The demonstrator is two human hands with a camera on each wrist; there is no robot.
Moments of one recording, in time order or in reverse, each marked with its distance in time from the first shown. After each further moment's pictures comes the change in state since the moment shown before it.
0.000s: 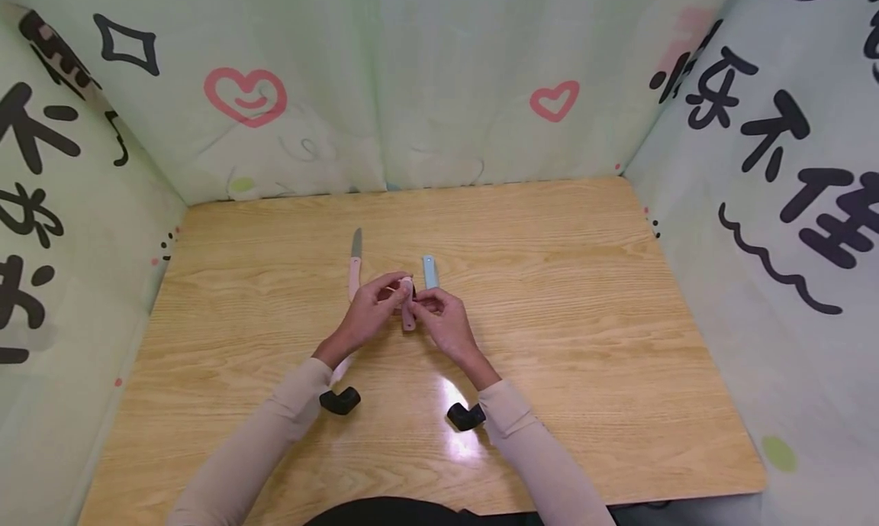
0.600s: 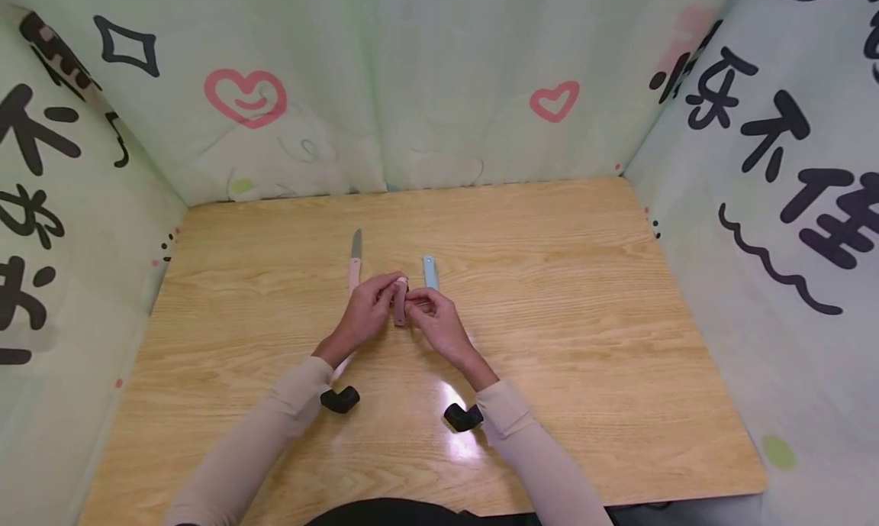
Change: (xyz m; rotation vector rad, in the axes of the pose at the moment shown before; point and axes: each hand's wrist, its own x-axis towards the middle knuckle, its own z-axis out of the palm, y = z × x) left_hand 0.003 -0.009 -0.004 0.195 0.058 0.110; right_hand -0.001 -0.005 0.005 0.035 -0.071 0.038
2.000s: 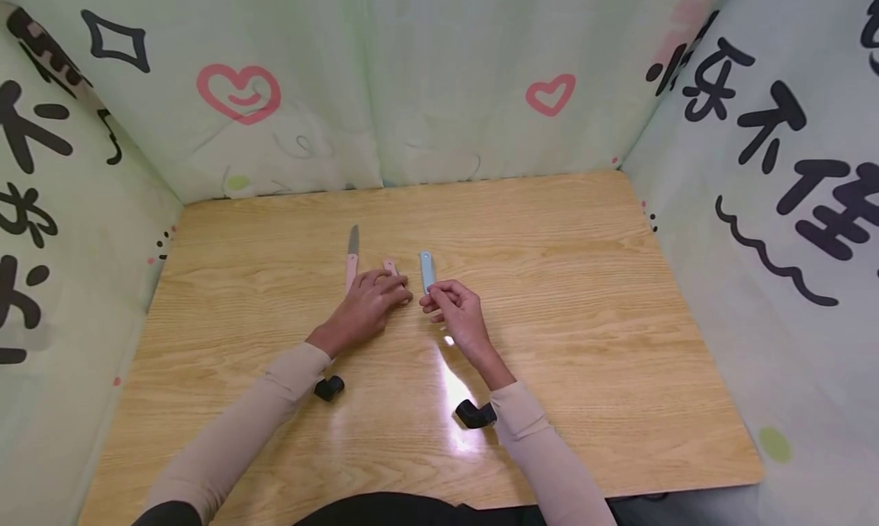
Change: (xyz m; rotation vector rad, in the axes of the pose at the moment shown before) left_hand 0.003 -0.030 -0.003 0.785 -0.306 0.379; right_hand -0.011 -0.005 -0.029 0.158 0.106 -0.013
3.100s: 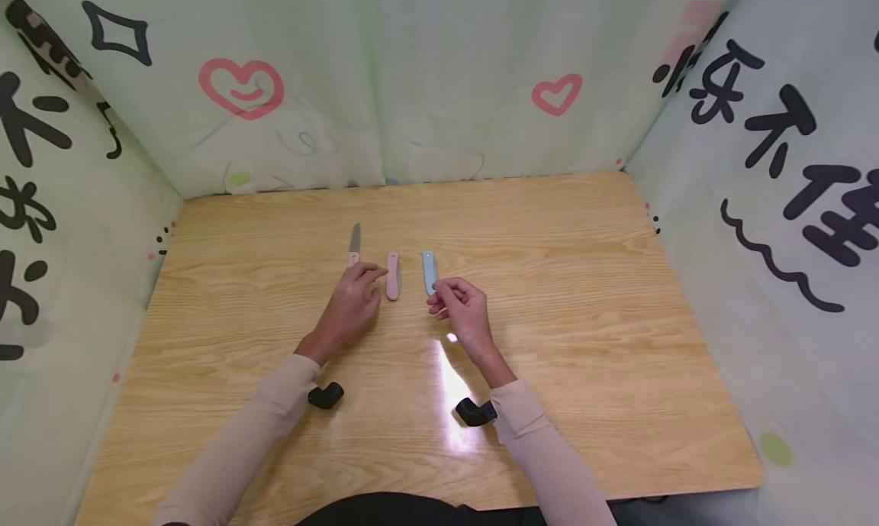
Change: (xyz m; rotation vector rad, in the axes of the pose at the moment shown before) left_hand -0.012 0.001 -0.014 -0.366 0.344 -0.267; right_hand 0.005 0.001 0.003 0.101 0.099 -0.026
